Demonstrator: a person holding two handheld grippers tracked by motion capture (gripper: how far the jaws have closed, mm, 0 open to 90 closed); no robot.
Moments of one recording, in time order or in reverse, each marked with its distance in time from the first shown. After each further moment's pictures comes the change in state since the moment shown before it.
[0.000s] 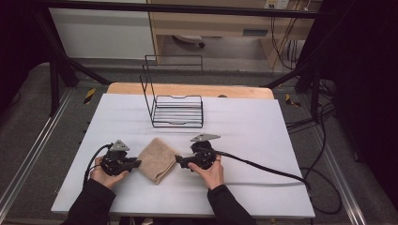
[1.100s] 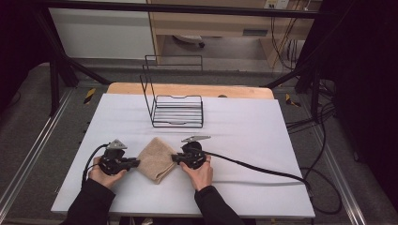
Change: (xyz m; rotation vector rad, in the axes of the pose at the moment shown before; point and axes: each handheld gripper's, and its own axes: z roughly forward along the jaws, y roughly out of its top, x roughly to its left) left arm 0.005 -0.001 -0.005 -0.002 -0.040 -0.063; right arm 0.016 0.001 0.024 0.056 0.048 0.102
